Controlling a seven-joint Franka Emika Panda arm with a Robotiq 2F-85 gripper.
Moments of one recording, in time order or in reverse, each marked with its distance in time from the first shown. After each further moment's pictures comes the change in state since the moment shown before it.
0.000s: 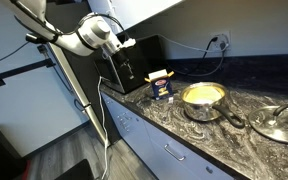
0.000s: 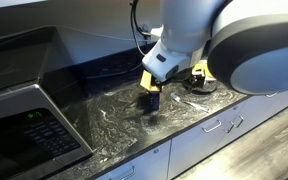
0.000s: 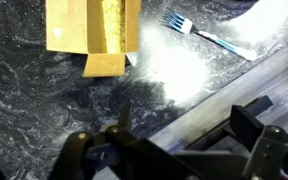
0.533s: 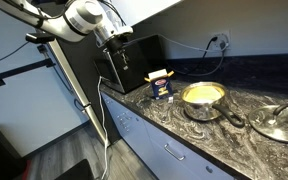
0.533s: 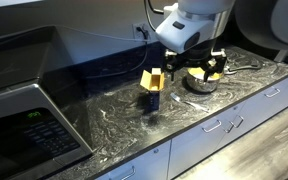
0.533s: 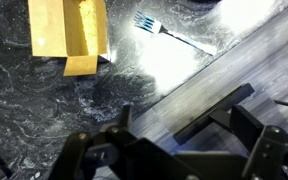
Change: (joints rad) arm 0.002 -0.140 -0.033 -0.019 0.137 -0.134 -0.112
